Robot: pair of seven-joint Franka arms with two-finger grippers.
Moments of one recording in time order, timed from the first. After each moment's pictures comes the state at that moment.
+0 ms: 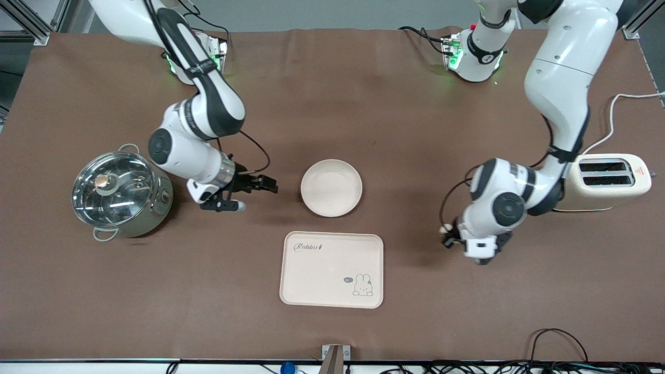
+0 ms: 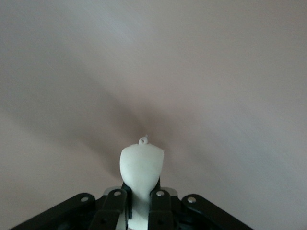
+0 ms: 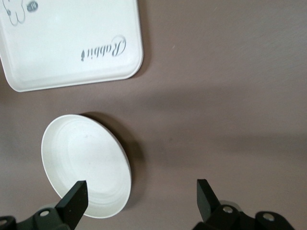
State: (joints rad) left arm -0.05 0.71 -0.34 -1.63 0.18 2.30 -1.20; right arm 0.41 0.36 0.05 -2.00 0.56 2.42 0.17
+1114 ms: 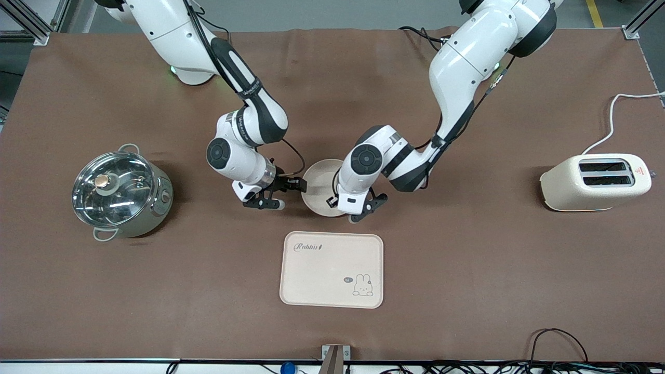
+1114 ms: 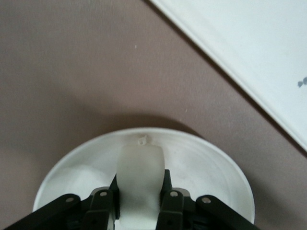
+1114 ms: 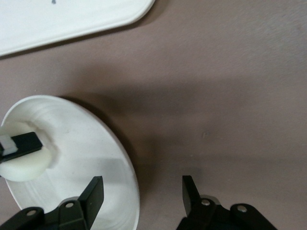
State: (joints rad) left arm -0.43 0.86 -0.39 -1.48 0.18 2.34 -1.46; right arm 0.55 0.54 0.05 -1.97 0.65 2.58 0.19
